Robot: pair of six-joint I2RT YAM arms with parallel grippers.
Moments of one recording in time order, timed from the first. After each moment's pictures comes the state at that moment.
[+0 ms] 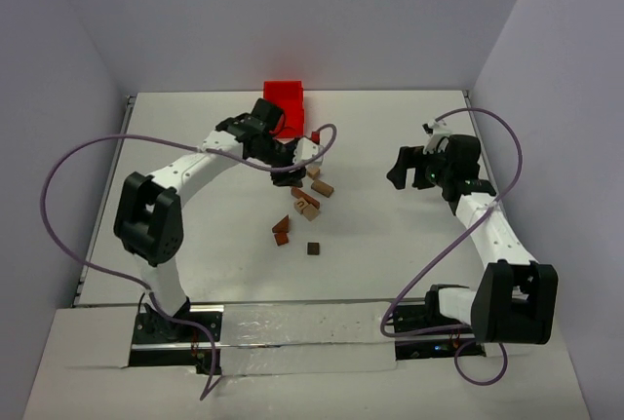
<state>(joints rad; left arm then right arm) -0.57 1.82 1.52 -0.71 0.66 1.00 -0.08 1.19 0.77 -0.22 -0.46 0.00</state>
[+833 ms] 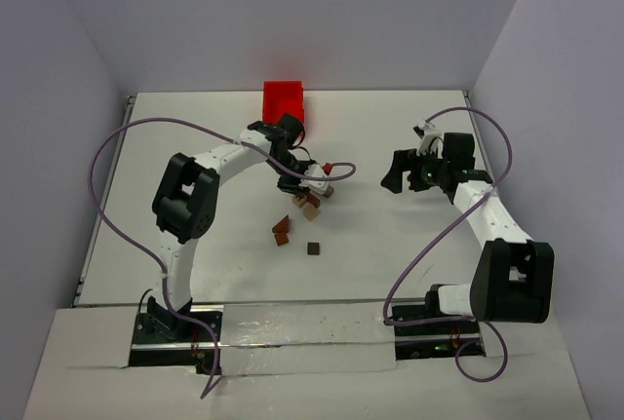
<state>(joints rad) -0.61 2.12 1.68 -0.89 0.59 1.43 -0.08 1.30 0.83 -0.33 -0.57 -0.06</state>
